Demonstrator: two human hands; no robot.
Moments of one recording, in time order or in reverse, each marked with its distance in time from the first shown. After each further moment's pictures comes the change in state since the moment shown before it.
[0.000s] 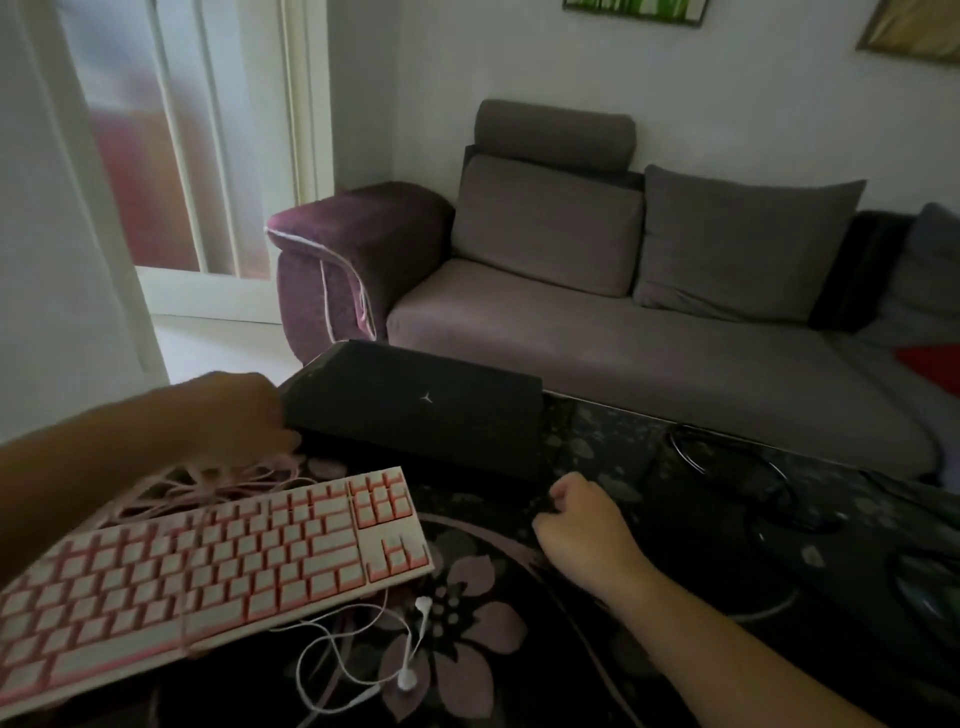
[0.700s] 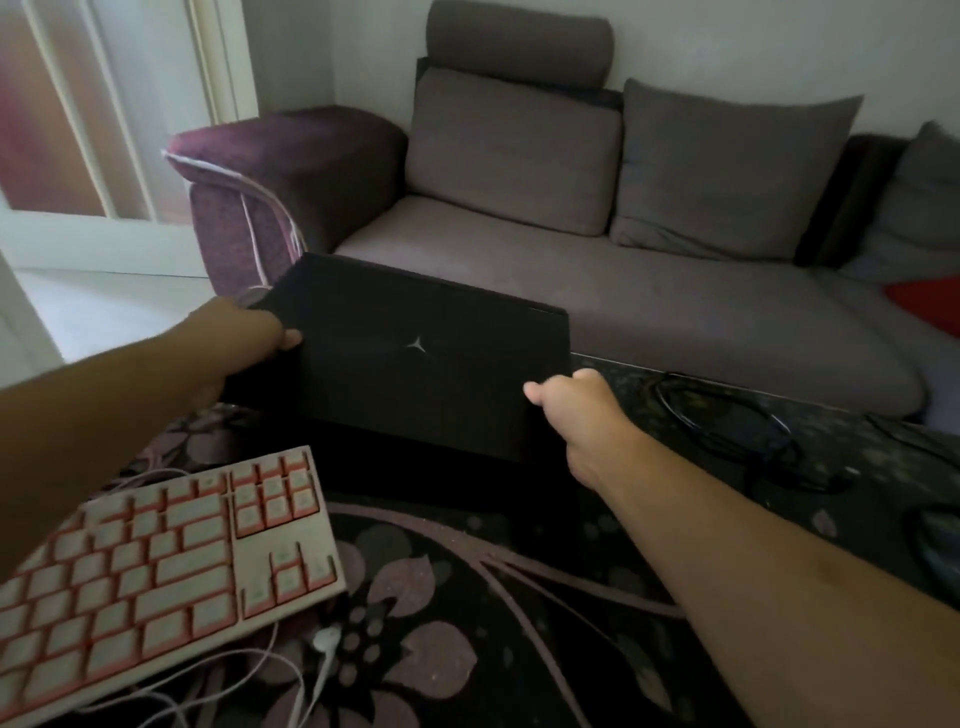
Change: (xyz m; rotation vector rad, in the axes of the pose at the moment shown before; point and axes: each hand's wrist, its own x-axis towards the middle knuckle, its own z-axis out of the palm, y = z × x) left_hand 0.124 0.089 0.054 -0.942 0.056 -0.224; right_hand 0.135 0.018 -0.022 0.630 0.147 0.302
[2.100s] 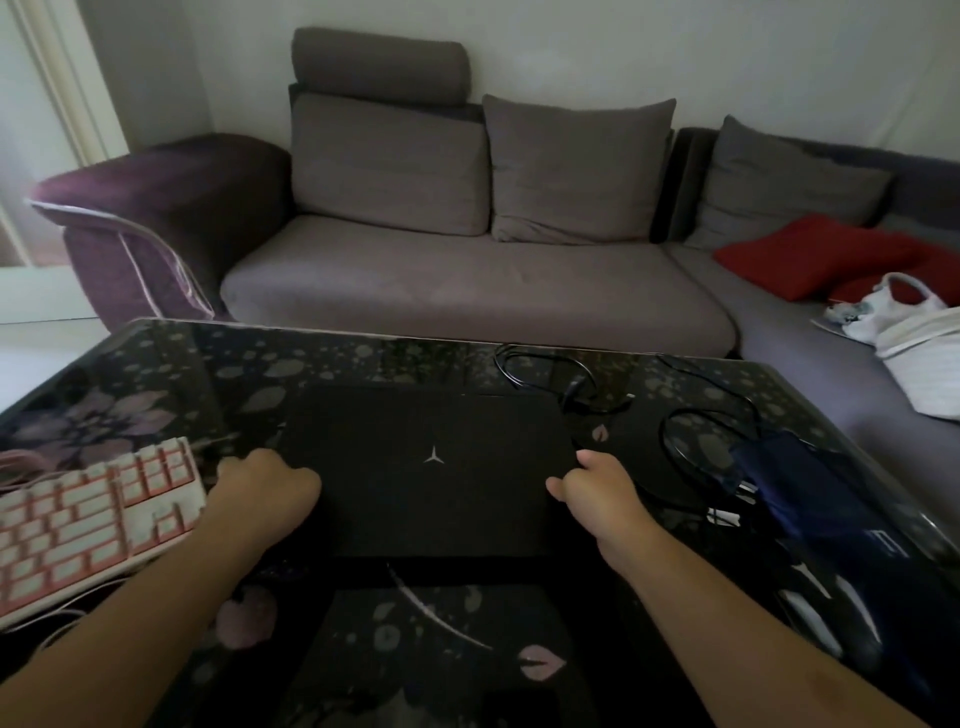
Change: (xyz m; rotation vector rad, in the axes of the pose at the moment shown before) left_hand -0.198 -0.009 0.118 0.385 -0.133 -0.021; right_hand -0.115 0.113 -0.207 -0.078 0.168 0.136
